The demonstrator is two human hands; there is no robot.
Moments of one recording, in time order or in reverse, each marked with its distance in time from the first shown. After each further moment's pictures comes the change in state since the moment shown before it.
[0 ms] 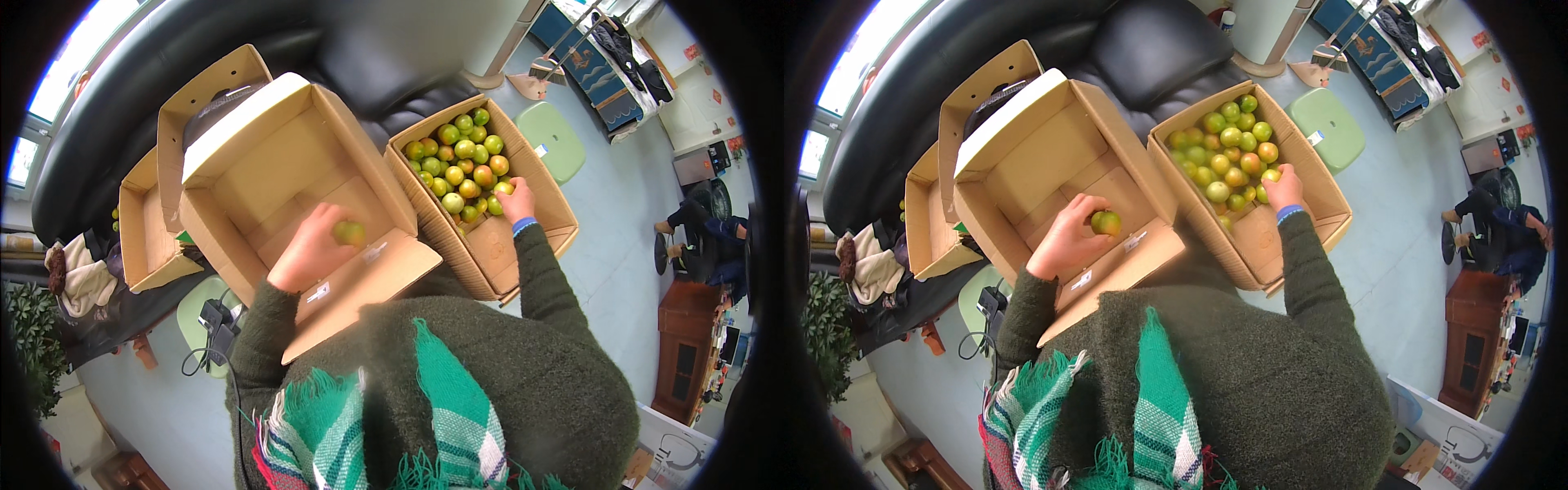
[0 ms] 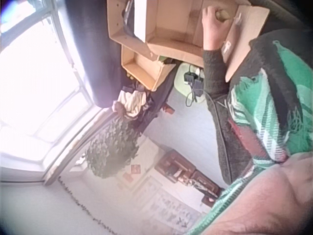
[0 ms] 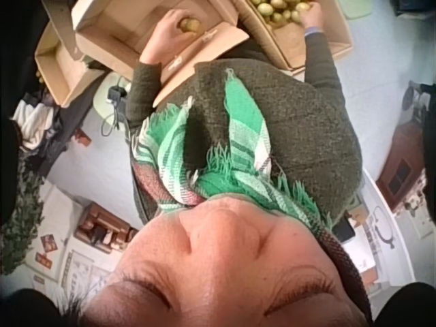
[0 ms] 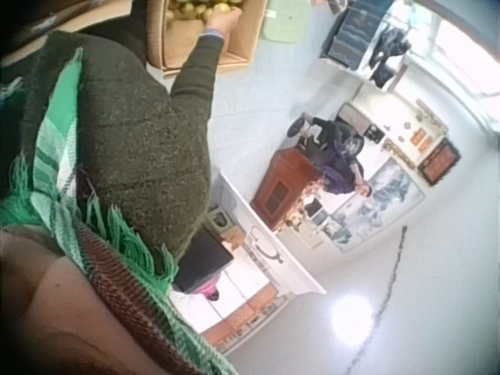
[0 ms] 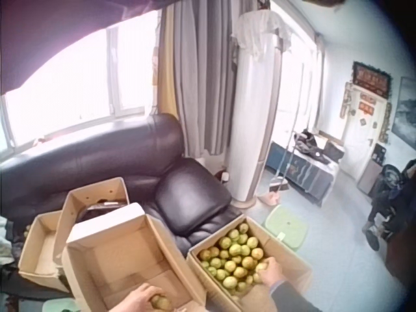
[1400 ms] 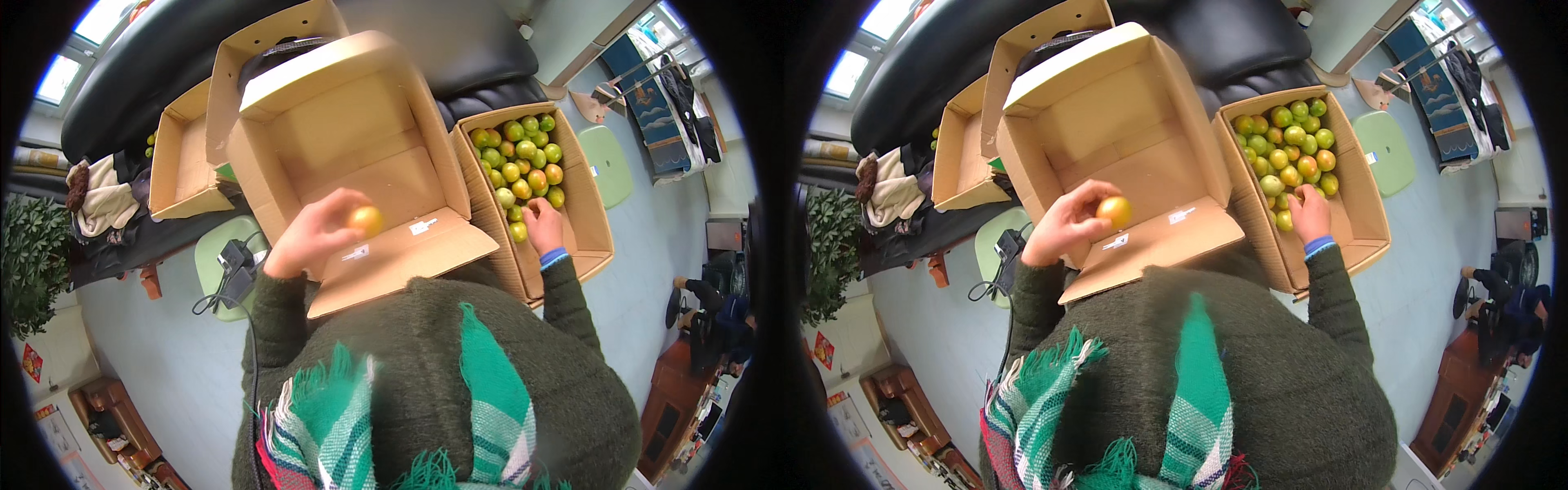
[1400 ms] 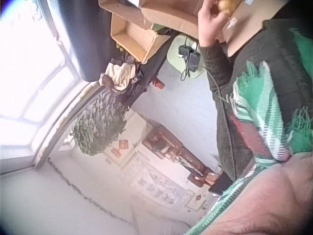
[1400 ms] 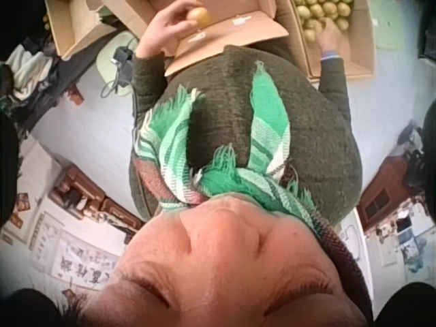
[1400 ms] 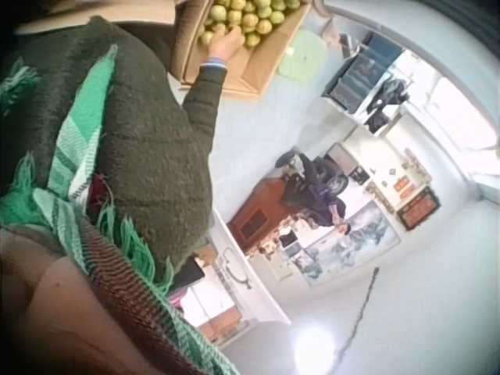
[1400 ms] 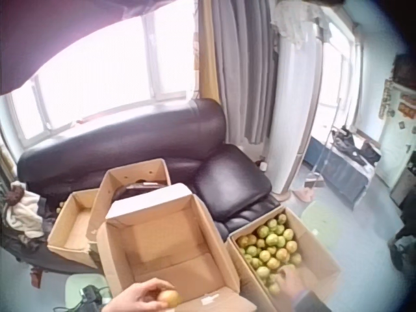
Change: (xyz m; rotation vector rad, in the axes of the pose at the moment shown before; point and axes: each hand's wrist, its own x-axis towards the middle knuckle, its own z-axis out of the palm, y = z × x) left_hand -0.075 0.008 -0.044 -0.367 0.016 -0.229; right_hand -0.059 -0.035 0.000 0.048 -0.186 -0.359
